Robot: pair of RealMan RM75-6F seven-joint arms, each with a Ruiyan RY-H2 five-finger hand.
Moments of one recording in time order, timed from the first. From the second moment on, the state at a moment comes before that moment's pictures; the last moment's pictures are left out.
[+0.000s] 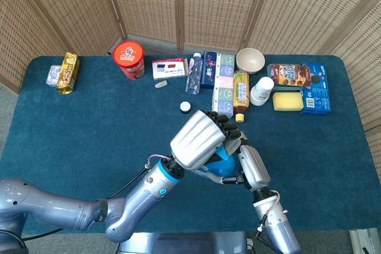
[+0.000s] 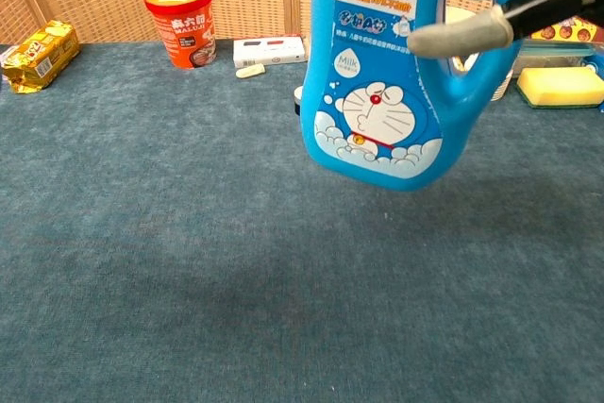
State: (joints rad) left arm -1.10 -1.67 -0.45 -1.88 1.31 1.27 0.56; right arm 0.43 -1.45 0.21 -2.27 -1.15 1.35 -0.21
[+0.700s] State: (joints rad) left arm -1.07 -1.63 -0.42 -1.88 1.33 1.28 0.56; right arm 0.41 -1.36 0.23 -2.25 -1.14 1.32 -0.11
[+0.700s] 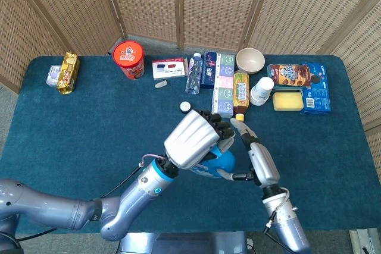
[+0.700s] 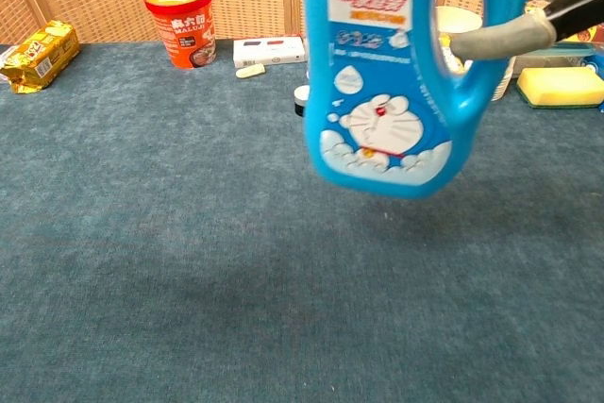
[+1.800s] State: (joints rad) left arm -1.07 -1.73 -0.44 -1.89 1.34 1.32 0.52; right arm 0.43 -1.50 0.26 -2.24 -1.12 1.40 -0.17
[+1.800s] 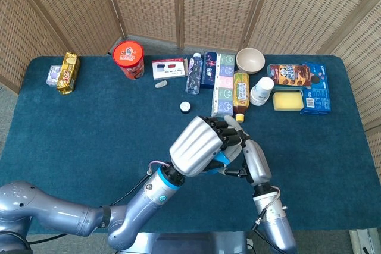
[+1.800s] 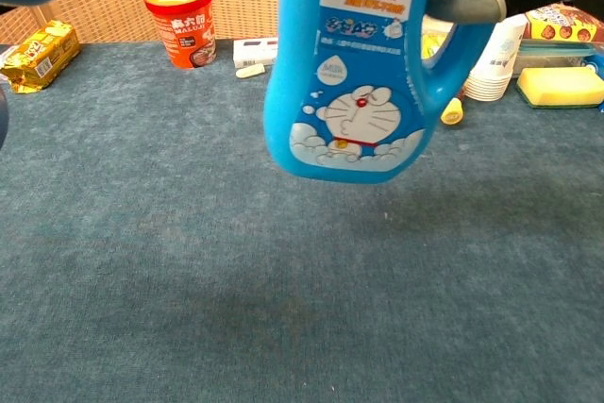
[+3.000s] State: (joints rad) left arm -1.00 -1.56 -0.43 -2.06 1.27 1.27 0.54; right arm 0.39 -1.41 0.22 -2.22 -1.20 1.34 -0.05
